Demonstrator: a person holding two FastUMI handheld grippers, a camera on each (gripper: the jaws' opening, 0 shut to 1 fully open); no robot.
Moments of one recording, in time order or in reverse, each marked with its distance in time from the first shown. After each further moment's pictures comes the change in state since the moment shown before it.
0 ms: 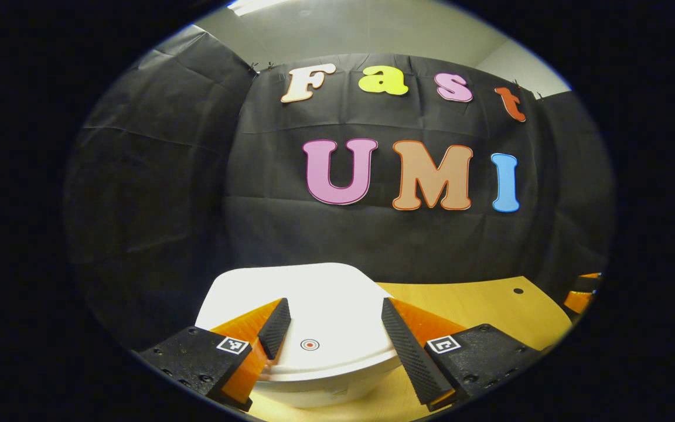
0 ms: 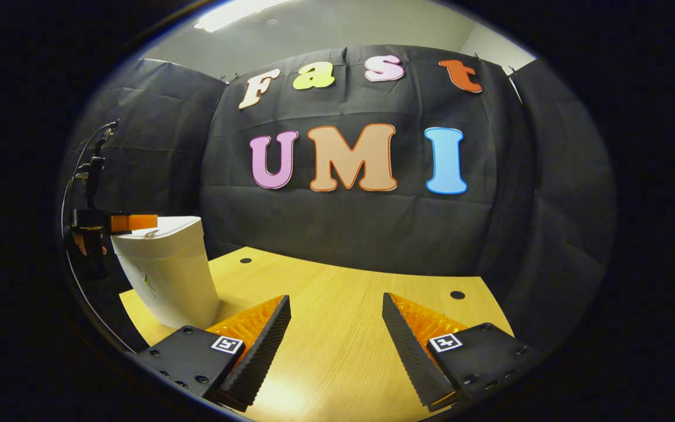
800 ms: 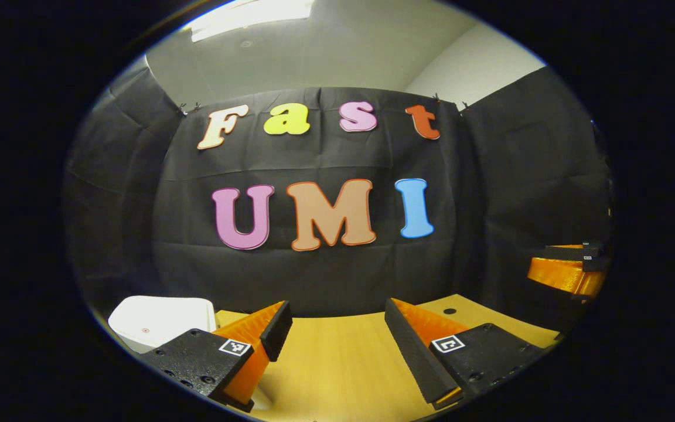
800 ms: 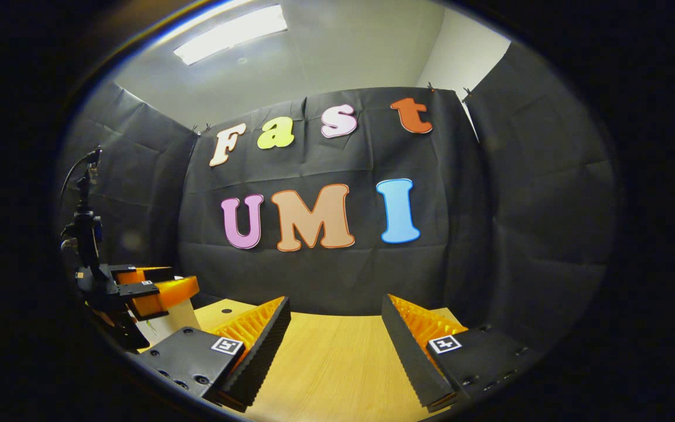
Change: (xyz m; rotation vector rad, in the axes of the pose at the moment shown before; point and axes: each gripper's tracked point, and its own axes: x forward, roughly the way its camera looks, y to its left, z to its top) left arm -0.057 -0.260 0.042 0.086 -0.201 -0.340; right arm -0.088 -0.084 0.068 0.126 -0.254 -0.103
